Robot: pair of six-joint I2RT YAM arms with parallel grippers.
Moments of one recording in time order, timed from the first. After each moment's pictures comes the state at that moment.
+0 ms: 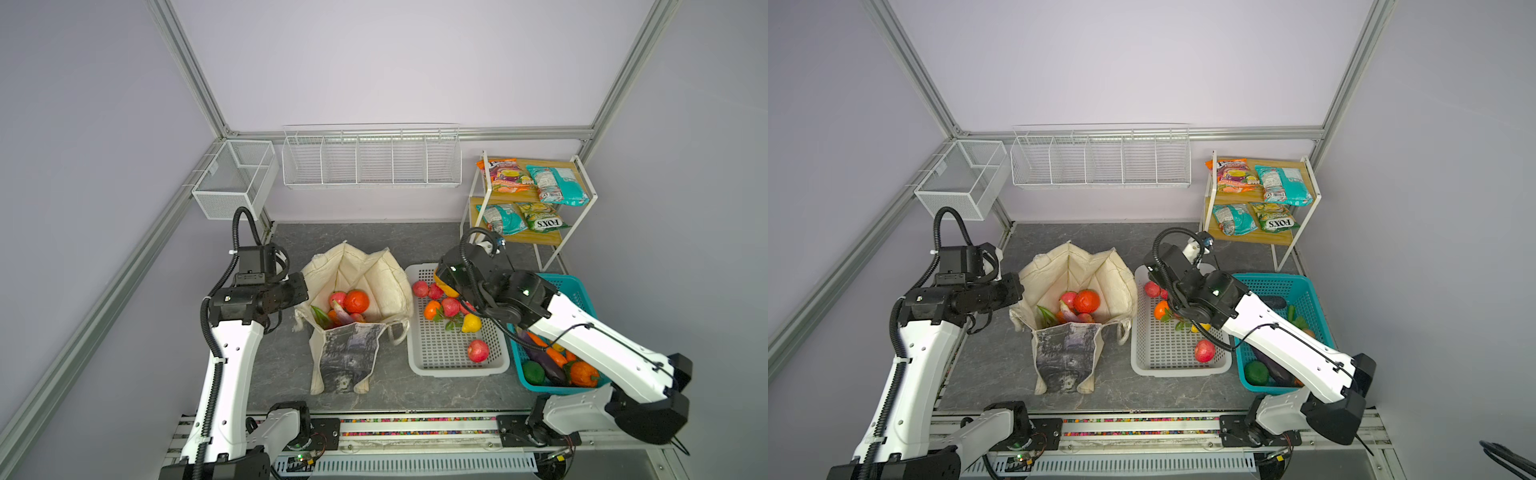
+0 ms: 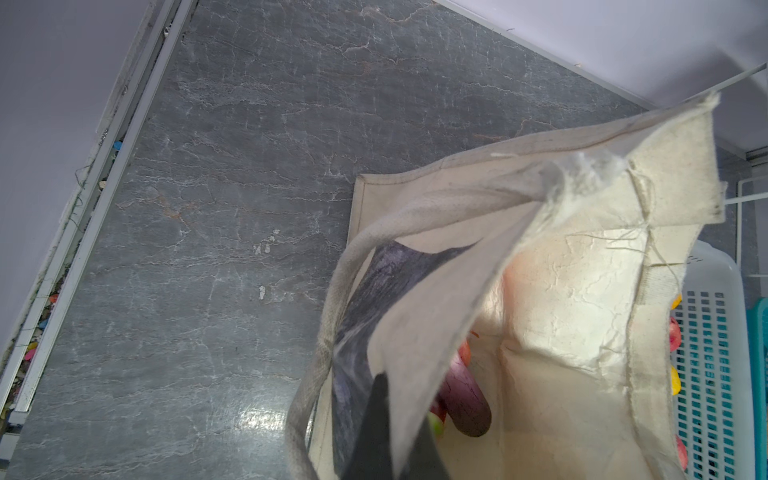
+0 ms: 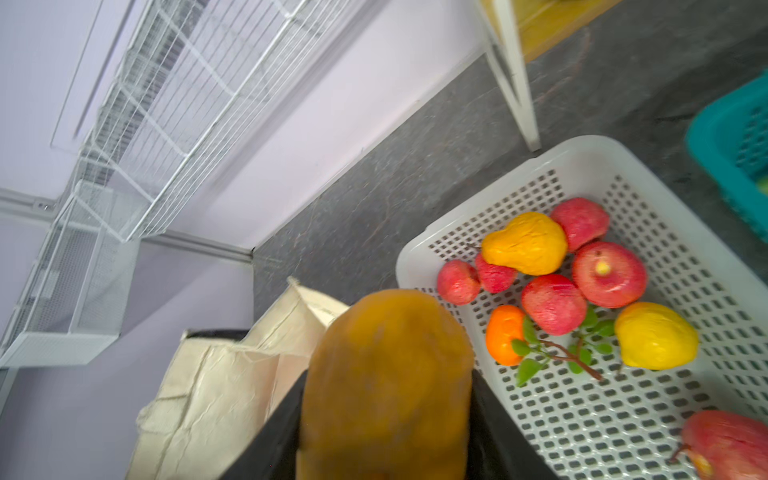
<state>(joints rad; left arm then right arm) -0.01 1.07 1.27 -1.07 0.15 -0.29 0.97 1.41 1.55 -0.83 0.59 1.23</state>
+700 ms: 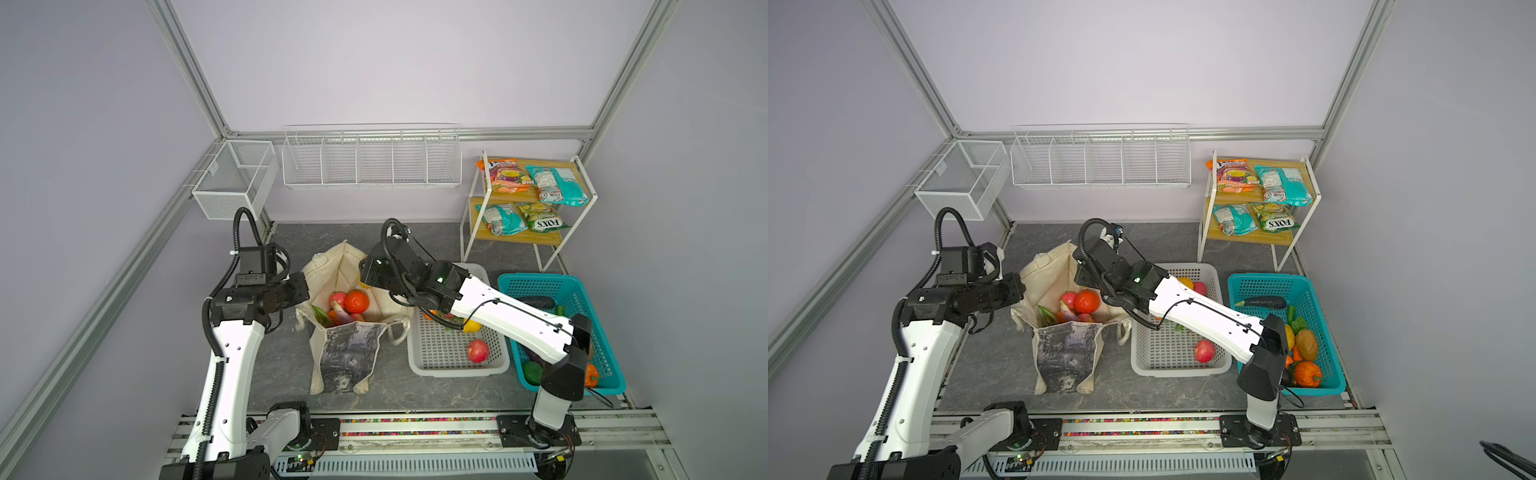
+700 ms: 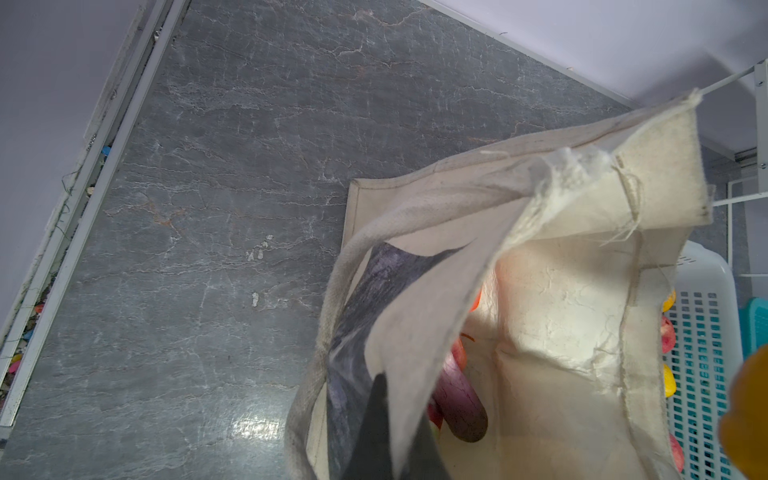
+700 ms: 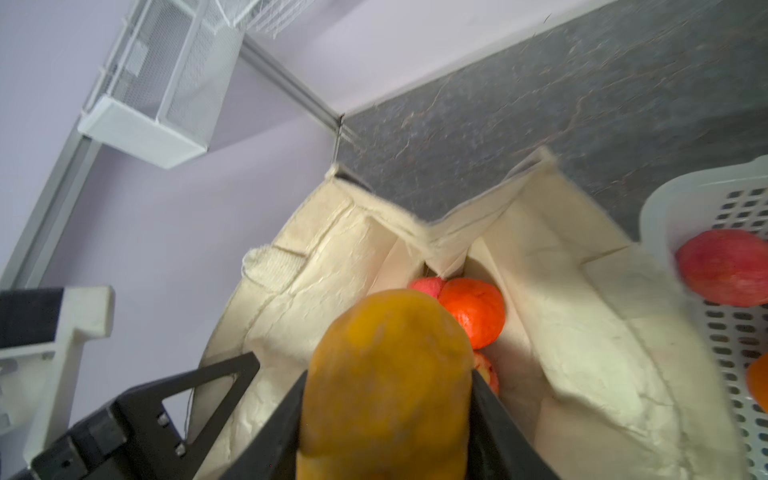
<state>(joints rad) -0.01 1.07 1.25 -1.04 0.17 -0.29 1.08 1.85 1.90 -0.66 0.29 1.01</state>
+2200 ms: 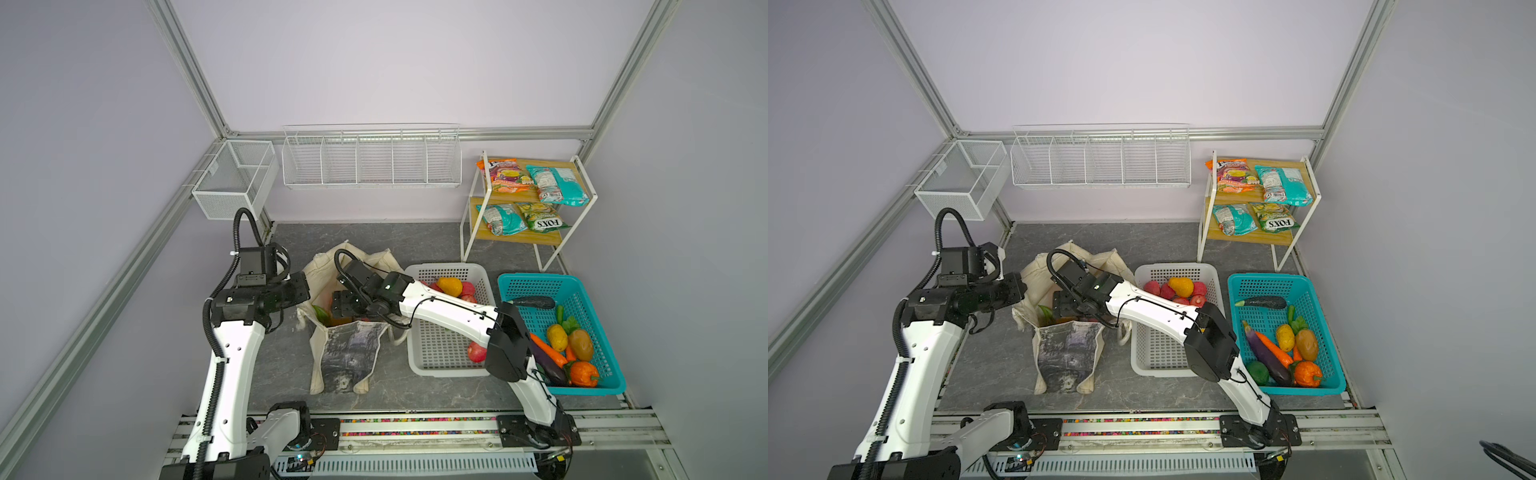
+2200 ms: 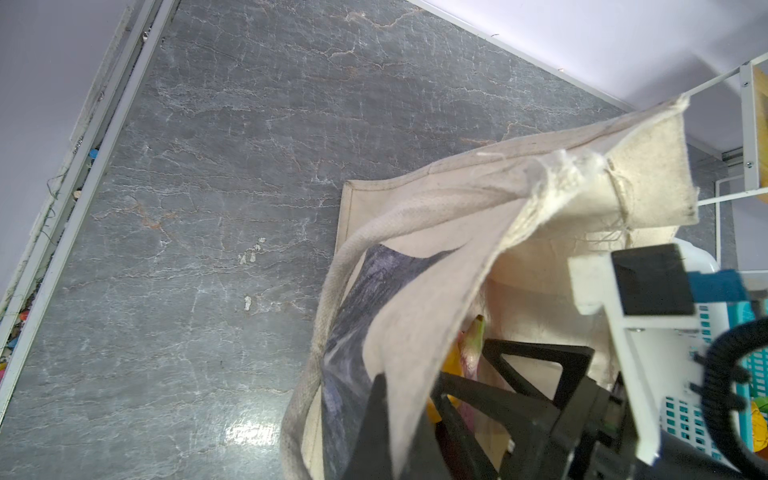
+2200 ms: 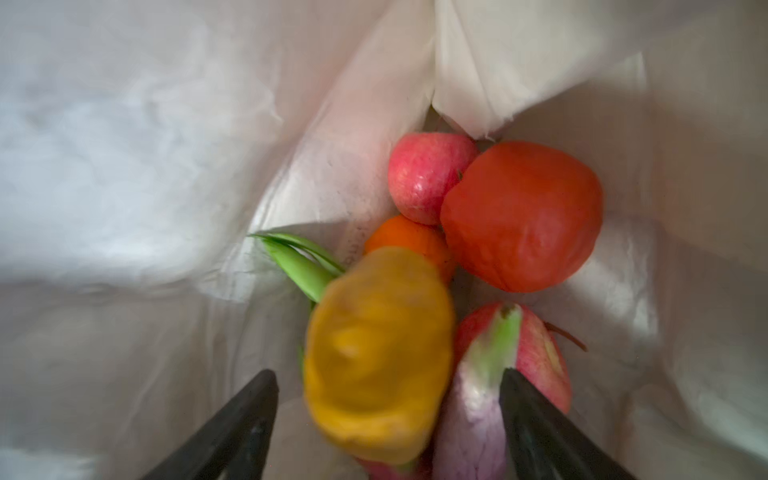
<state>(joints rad) -0.01 1.07 1.24 -1.03 0.18 -0.29 1.09 2.18 2.04 -0.76 0.00 0.87</state>
